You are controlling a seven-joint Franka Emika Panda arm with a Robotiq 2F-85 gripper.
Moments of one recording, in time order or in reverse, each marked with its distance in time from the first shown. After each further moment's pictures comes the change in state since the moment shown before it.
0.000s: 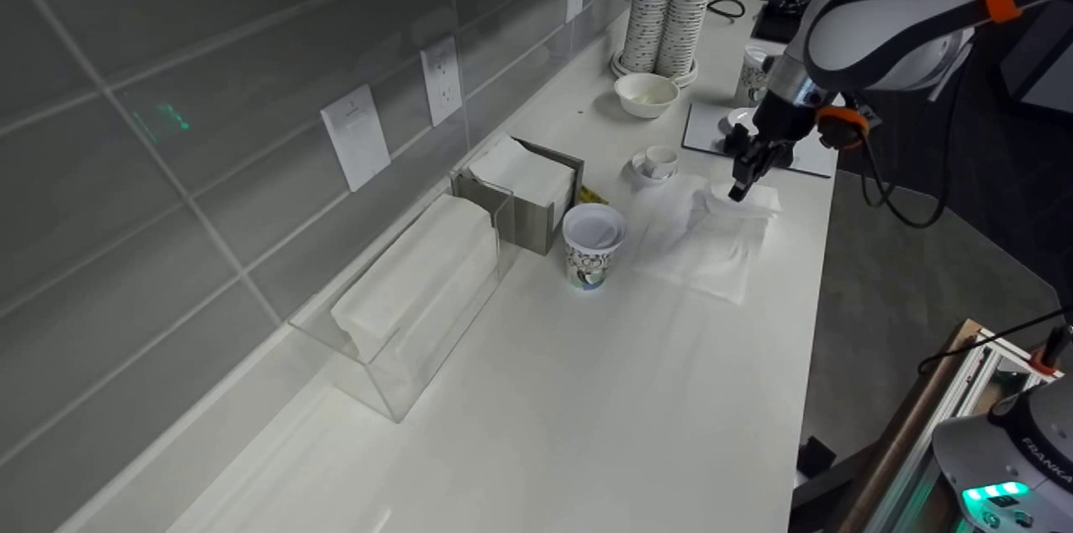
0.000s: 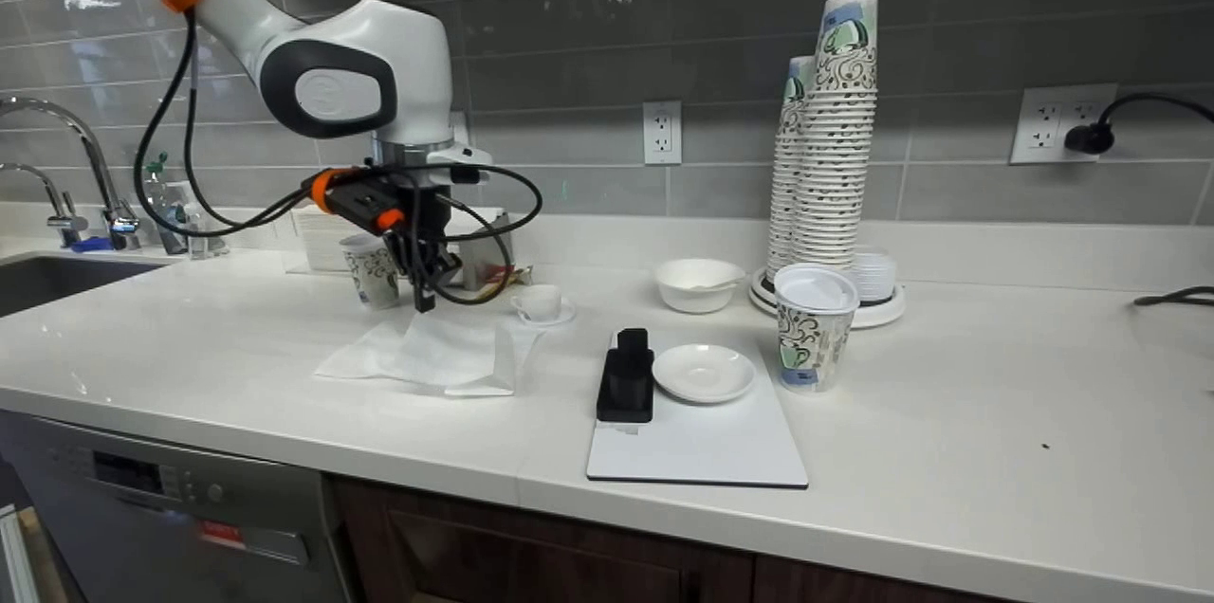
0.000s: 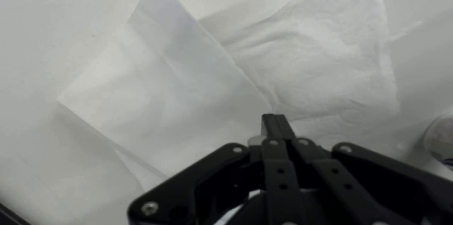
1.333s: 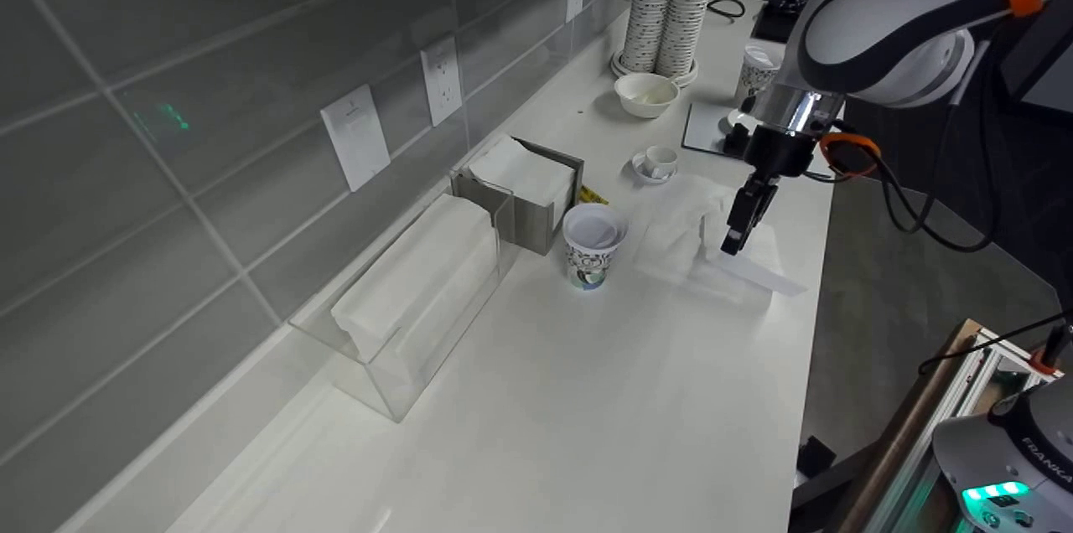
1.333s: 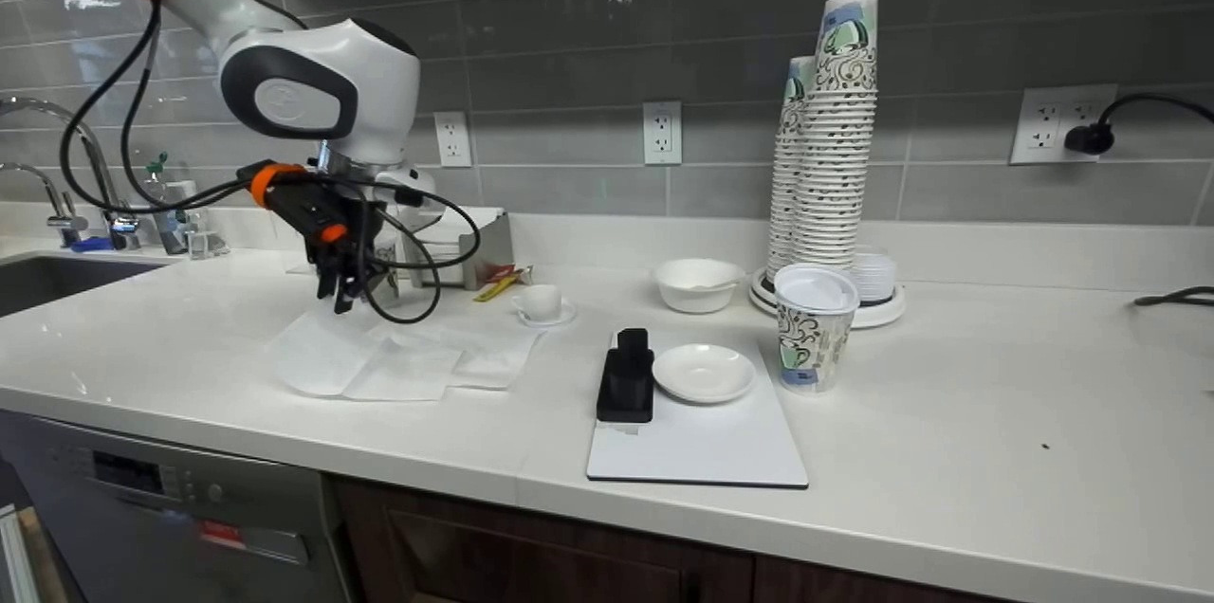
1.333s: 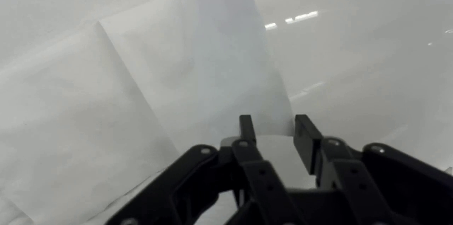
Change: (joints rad) arm 0.128 -0.044 -0.005 -0.045 0.223 -0.209 -0.144
